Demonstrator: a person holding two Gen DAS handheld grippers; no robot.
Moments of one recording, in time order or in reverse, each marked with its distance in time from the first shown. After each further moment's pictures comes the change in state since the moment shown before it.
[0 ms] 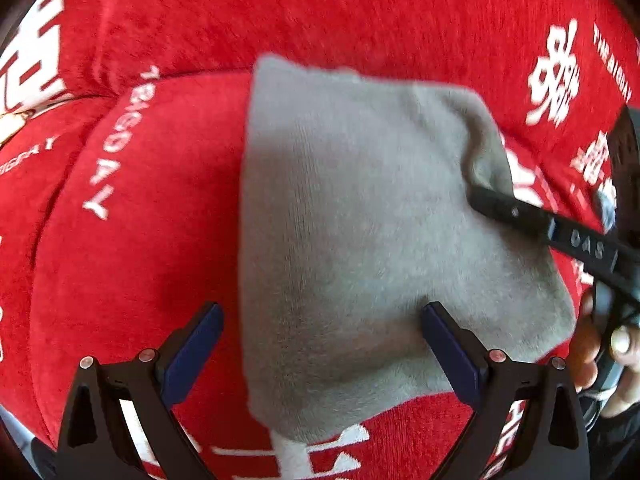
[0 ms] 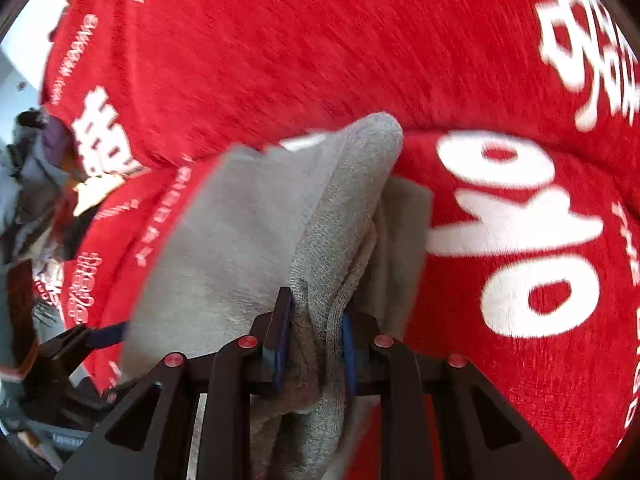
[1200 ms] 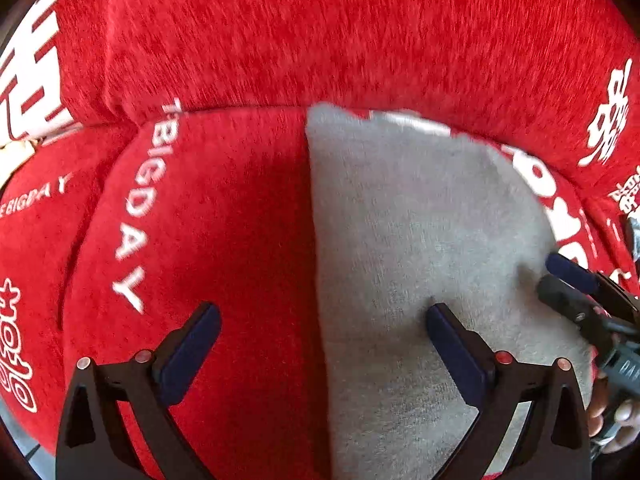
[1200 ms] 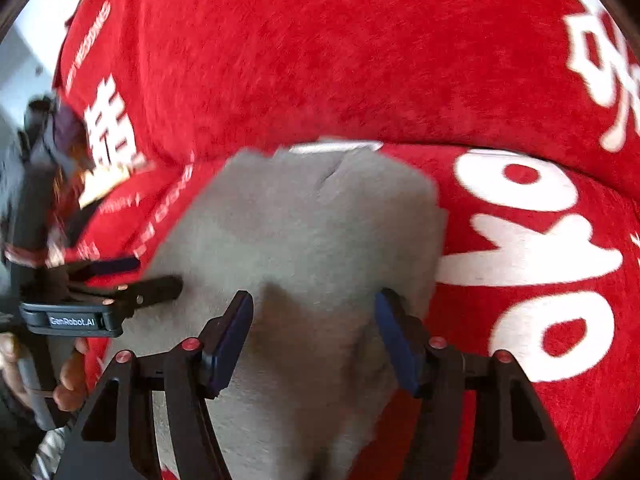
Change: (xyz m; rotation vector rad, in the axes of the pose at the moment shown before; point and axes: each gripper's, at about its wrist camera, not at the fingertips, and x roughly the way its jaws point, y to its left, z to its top) left arm 0.003 0.044 0.076 -0.034 -0.059 0.087; right arm -0.007 0.001 0.016 -0.085 -0.071 0.011
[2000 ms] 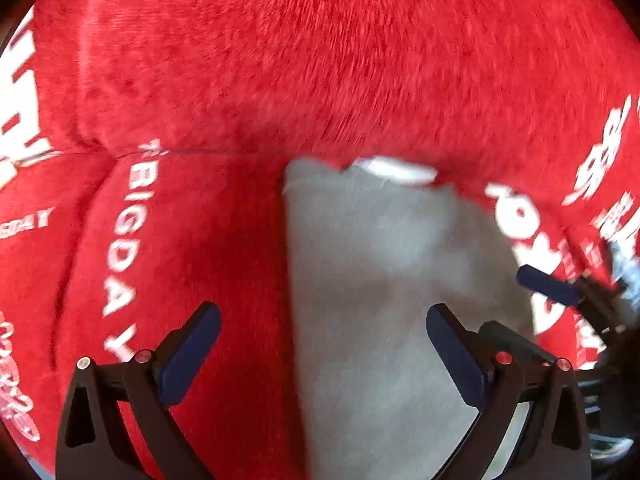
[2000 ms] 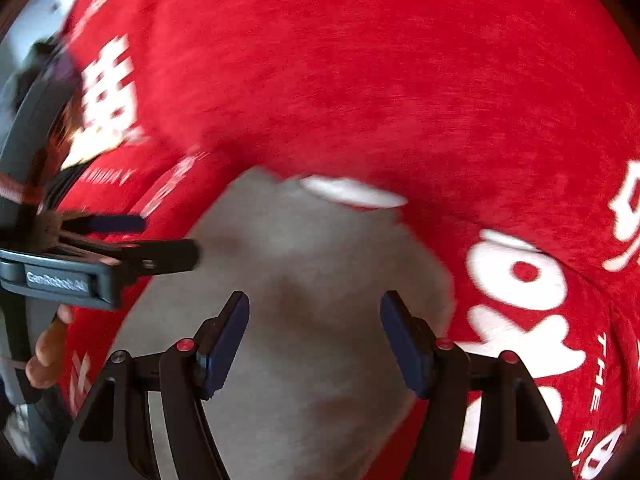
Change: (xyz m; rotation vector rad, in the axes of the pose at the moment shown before) left arm 0.004 -0.006 0.030 0.011 0.014 -0.036; right arm 0.025 0.071 0.034 -0.310 0.107 -0.106
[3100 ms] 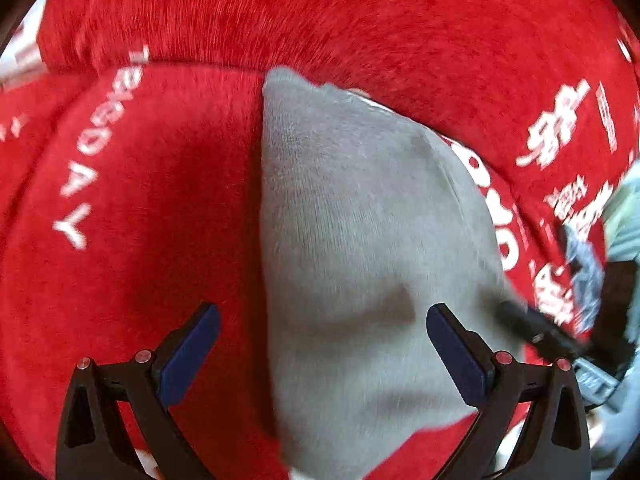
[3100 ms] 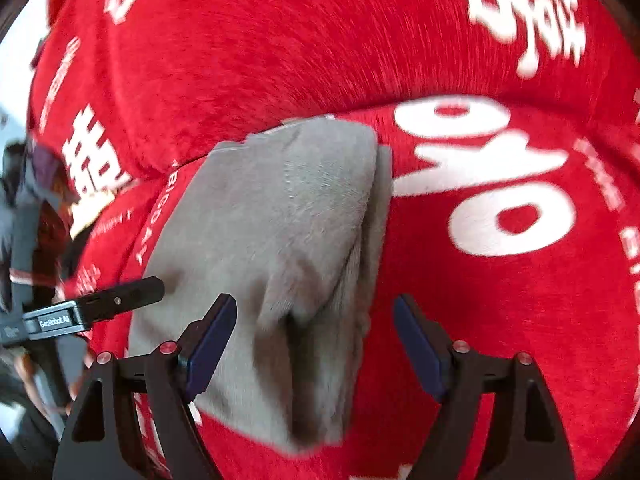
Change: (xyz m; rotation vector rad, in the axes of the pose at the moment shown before) left arm 0.001 0.015 -0.052 -0.113 0.092 -0.278; right arm -0.025 -0.050 -0.096 0.520 -0.030 0.112
